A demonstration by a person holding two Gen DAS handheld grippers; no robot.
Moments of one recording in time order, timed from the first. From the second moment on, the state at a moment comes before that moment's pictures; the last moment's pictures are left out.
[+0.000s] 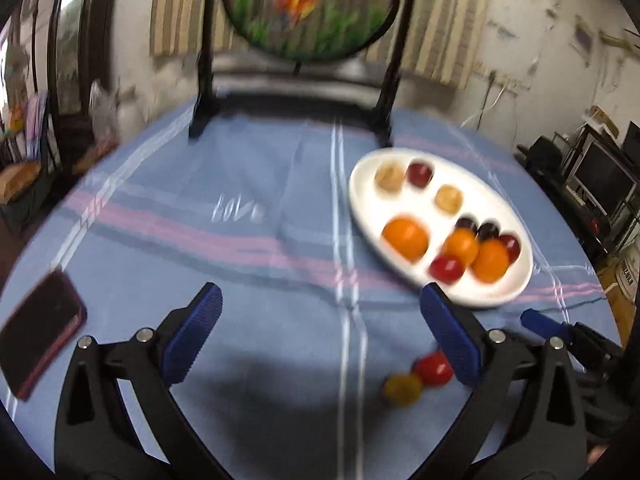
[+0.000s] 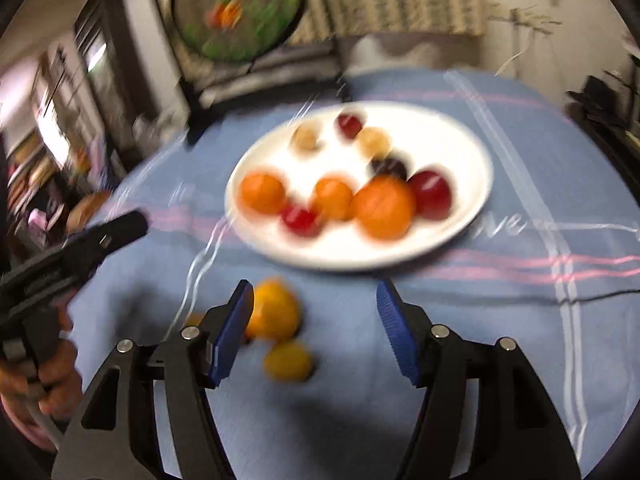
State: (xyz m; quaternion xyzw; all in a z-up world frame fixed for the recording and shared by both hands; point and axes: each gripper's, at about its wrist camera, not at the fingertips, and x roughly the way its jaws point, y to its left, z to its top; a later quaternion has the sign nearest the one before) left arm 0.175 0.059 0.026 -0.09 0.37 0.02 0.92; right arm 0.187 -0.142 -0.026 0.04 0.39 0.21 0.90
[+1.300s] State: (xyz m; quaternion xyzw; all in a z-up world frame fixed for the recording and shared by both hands) left arm 0.178 0.057 0.020 -0.10 0.40 0.00 0.91; right arm 0.167 -0.108 -0.051 -0.12 0.40 0.23 0.88
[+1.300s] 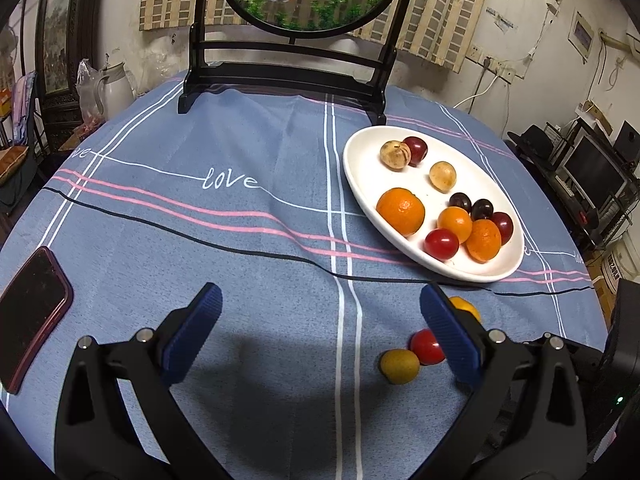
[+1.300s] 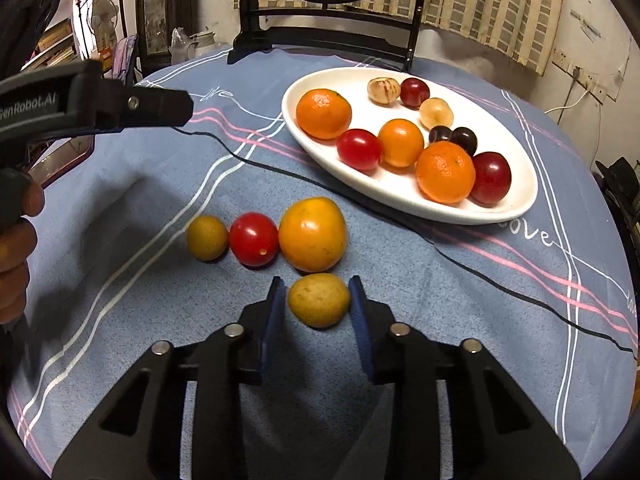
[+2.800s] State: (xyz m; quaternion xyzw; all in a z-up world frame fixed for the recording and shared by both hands) left arm 0.152 -0.005 -0.025 0.10 0.42 -0.19 0.88; right arm 0.171 -0.139 -0.032 -0.04 0.41 0.21 0.89
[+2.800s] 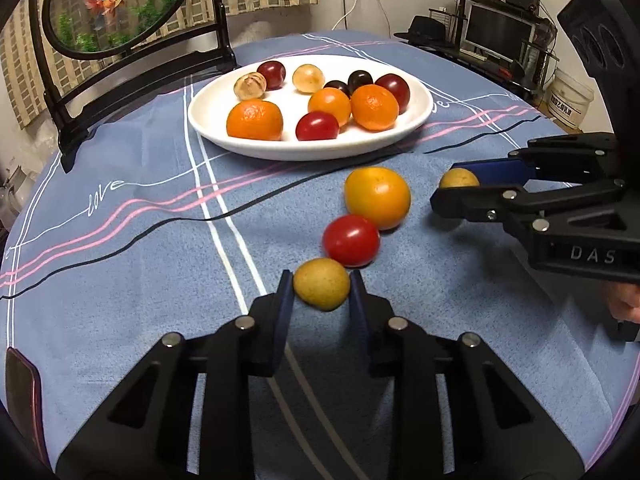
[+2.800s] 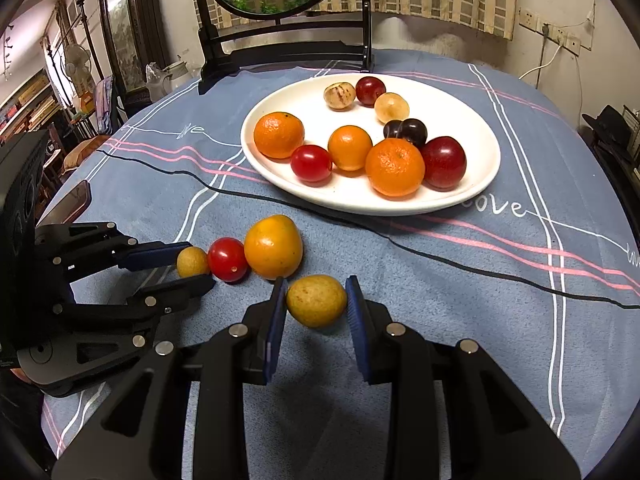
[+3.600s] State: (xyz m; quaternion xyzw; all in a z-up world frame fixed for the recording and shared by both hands) left arm 0.257 -0.029 0.040 0.00 0.33 -0.13 0.93; right arm 0.259 -0.170 0.004 0.08 0.31 0.16 0.93
